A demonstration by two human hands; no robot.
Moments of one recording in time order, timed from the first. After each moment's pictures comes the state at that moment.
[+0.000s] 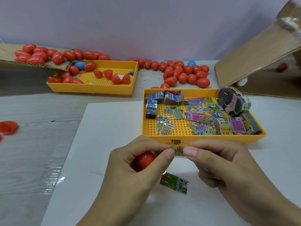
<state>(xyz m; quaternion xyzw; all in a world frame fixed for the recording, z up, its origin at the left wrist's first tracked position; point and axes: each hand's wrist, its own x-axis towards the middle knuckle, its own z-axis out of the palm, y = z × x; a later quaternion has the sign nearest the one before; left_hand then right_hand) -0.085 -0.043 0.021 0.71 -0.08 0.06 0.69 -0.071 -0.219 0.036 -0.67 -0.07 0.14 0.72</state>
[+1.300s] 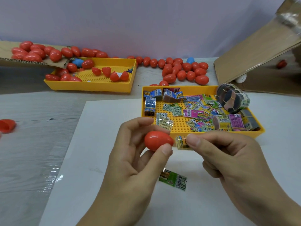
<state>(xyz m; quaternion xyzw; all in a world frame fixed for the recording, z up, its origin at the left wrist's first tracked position) -0.090 -0.050 0.020 0.65 -0.07 0.09 0.75 -0.072 -0.218 0.031 -0.69 -0.07 0.00 0.72</state>
